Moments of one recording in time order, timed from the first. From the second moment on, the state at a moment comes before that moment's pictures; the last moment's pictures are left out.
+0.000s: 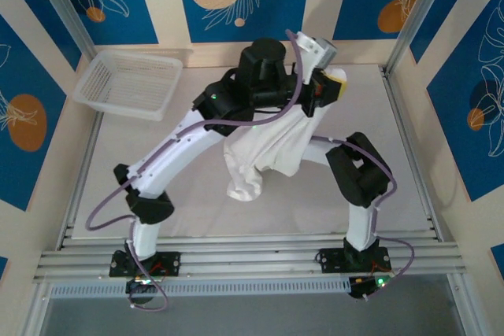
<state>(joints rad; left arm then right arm) -1.06 2.01 2.56 -0.68 0.32 -0.23 0.62 1.92 1.20 -0.25 -0.24 0.35</state>
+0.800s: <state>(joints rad) -1.16 2.09 2.66 -0.73 0.33 -0.27 0.68 2.18 1.66 -0.44 -0.25 0.62</state>
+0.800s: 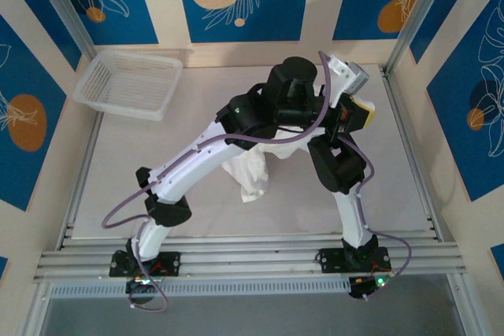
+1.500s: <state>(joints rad) -1.16 1.84 2.44 -0.90 -0.02 -0.03 0.80 2.23 1.70 -0.67 -0.11 0.39</state>
